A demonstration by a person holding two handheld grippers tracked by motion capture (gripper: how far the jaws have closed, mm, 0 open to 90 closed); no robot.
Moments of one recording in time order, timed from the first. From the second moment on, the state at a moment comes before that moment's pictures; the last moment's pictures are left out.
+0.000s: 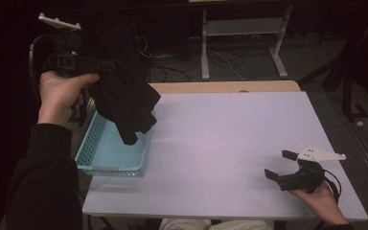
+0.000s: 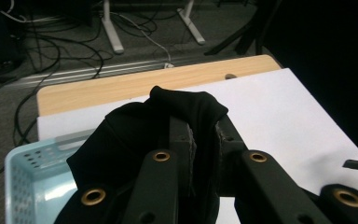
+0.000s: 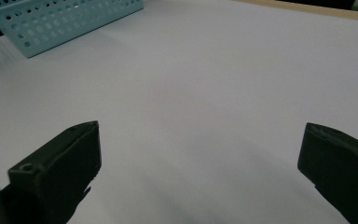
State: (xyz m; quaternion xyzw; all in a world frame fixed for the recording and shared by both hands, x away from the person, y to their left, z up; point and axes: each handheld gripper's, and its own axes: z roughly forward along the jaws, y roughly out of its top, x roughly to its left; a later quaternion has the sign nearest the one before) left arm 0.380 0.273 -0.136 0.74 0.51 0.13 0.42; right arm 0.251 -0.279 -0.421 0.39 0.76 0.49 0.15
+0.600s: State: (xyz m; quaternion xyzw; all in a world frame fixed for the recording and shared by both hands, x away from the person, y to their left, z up) left arm 0.384 0.241 -0.140 0.75 0.48 0.11 0.44; right arm 0.252 -0.279 -0.421 0.39 0.77 0.49 0.15
